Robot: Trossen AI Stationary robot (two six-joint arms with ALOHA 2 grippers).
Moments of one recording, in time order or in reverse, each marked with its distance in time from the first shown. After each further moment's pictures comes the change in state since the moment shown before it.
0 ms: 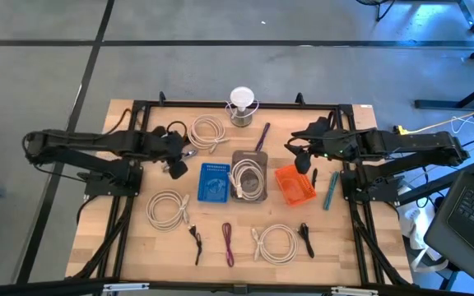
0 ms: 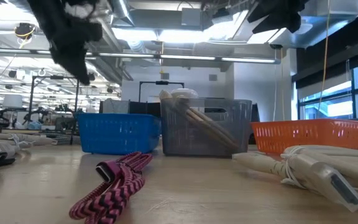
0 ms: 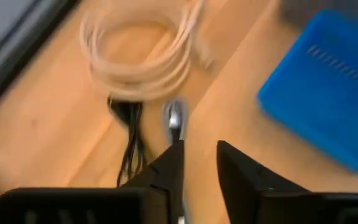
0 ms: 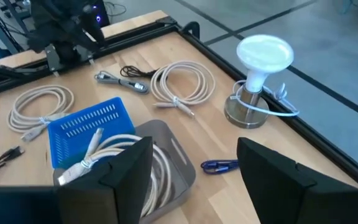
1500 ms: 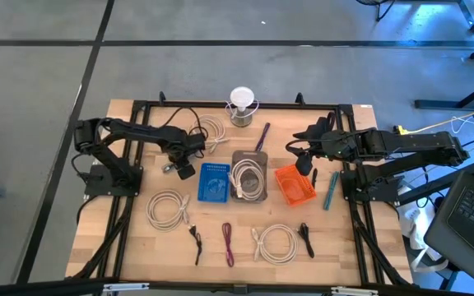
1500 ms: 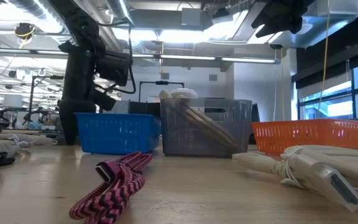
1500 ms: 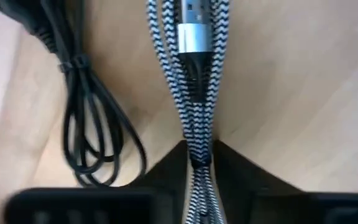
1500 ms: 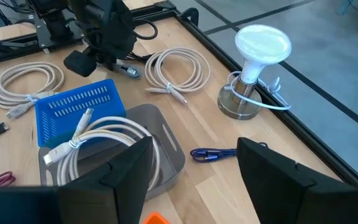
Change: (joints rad) left arm 0.239 0.558 -0.016 0.062 0.221 0.173; right arm 0.000 0.000 0.000 -0.058 -0.004 -0.047
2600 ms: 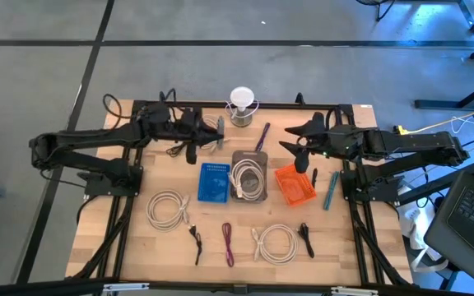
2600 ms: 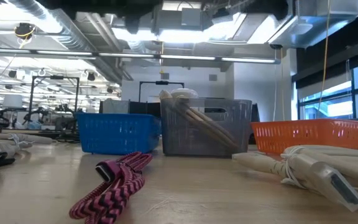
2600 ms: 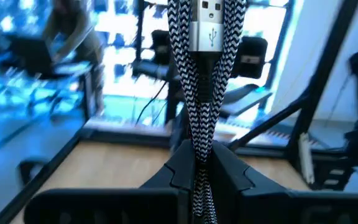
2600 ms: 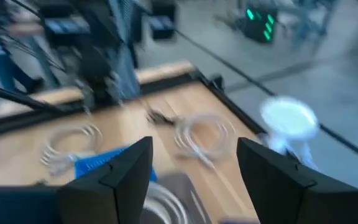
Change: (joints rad) left arm -0.034 -0.465 -0.003 1.161 0.464 0.133; right arm 0.000 0.004 0.000 0.313 -0.054 -0.127
